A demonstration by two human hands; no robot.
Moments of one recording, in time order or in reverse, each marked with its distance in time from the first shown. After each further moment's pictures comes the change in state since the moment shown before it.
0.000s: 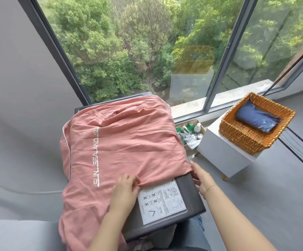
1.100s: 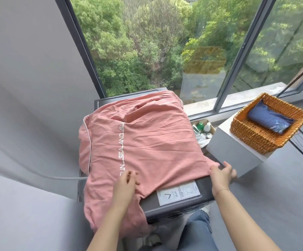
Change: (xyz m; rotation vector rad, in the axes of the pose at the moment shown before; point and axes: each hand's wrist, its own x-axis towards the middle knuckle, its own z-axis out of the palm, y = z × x) left_hand -0.051 -0.030 -0.022 -0.677 0.144 -0.337; right_hand -0.024 0.034 -0.002 -0.157 0.453 -0.439
